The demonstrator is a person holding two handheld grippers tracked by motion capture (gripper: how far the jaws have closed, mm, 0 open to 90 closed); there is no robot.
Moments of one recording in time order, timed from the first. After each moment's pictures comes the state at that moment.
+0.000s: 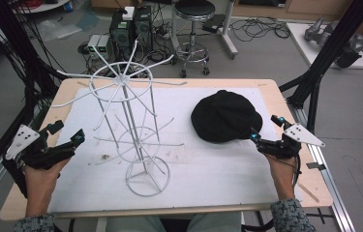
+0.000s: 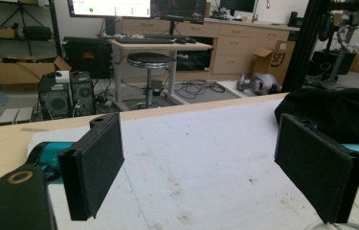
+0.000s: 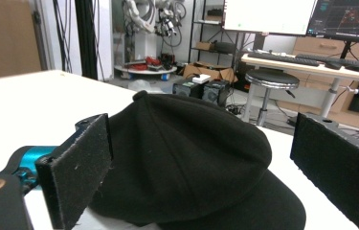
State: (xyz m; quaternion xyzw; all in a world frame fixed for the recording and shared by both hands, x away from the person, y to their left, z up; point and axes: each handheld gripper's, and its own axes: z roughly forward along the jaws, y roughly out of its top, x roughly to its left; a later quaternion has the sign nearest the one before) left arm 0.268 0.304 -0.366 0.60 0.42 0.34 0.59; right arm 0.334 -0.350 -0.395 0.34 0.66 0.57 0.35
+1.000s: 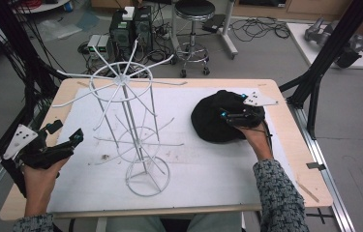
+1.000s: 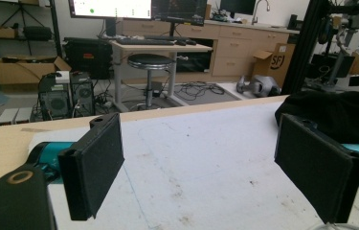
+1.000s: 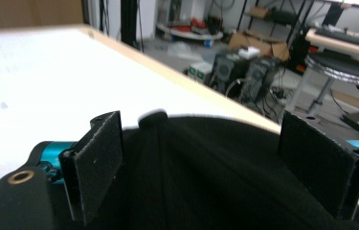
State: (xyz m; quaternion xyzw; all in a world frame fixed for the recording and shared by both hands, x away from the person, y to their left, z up) left arm 0.269 0.307 -0.367 0.60 0.42 0.34 0.59; right arm 0.442 -0.281 -0.392 0.27 0.76 0.52 0.29
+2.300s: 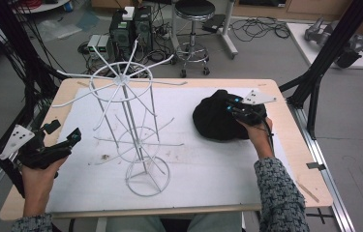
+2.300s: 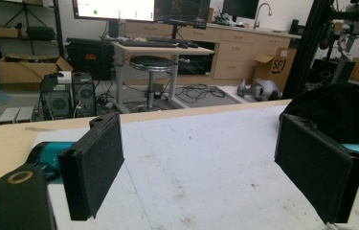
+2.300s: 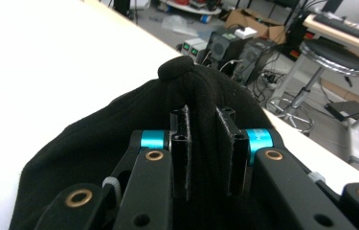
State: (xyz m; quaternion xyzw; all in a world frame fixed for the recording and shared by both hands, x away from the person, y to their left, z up) left arm 0.268 0.312 -0.367 0.59 0.43 0.34 0.60; right arm 0.438 -0.284 -0.376 0.27 0.78 0.47 0.30
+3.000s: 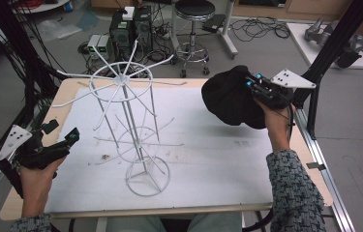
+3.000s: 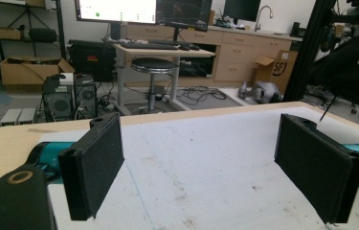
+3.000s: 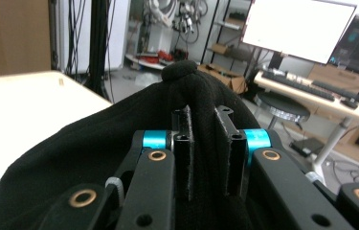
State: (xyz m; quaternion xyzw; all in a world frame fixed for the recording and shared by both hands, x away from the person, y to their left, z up) left arm 0.267 0.314 -0.365 0.58 0.43 0.34 0.60; right arm 0.410 -0.307 -0.281 0.28 0.70 0.55 0.37
